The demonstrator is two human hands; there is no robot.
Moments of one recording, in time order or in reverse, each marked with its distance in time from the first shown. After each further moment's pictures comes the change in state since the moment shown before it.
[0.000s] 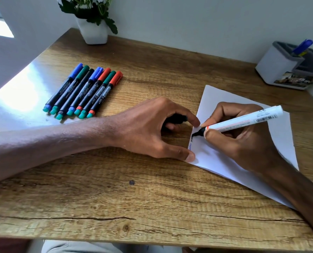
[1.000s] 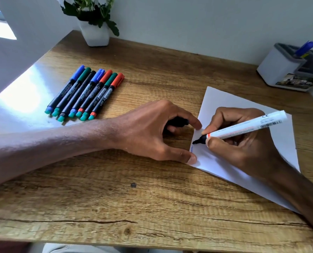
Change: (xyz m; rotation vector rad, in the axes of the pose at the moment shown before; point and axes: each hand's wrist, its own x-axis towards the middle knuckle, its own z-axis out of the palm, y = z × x) left_hand 0.001 -0.007 0.002 0.010 -0.002 0.023; right_hand -0.002 -0.002 -0.003 0.010 -0.091 -0.039
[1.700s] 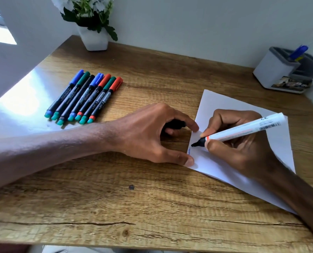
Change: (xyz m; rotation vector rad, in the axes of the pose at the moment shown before) left_hand -0.002 0.000 -0.001 -0.044 0.006 -0.015; right_hand 0.000 0.002 -0.001 0.026 0.011 -0.010
